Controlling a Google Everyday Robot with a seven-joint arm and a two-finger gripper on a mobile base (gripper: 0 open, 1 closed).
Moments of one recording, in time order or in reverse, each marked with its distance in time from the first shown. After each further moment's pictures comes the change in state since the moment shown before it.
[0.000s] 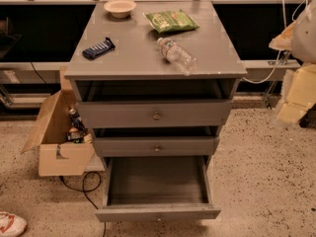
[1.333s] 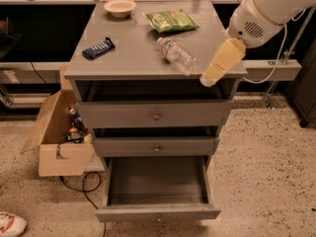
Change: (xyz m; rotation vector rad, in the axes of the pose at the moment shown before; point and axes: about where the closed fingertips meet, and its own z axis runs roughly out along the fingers) arm -0.089 -0.086 0.069 -0.029 -0.238 0.241
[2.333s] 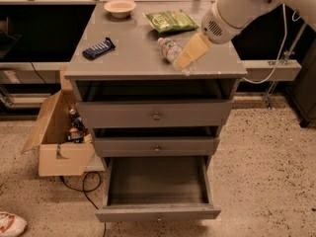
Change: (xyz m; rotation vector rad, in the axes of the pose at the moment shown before) arm -0.045 -0.051 0.060 0.122 -0.057 0.193
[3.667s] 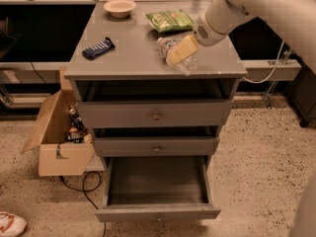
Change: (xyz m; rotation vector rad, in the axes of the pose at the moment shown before) arm -0.018 -0.035 0.065 0.002 -0.032 0.094
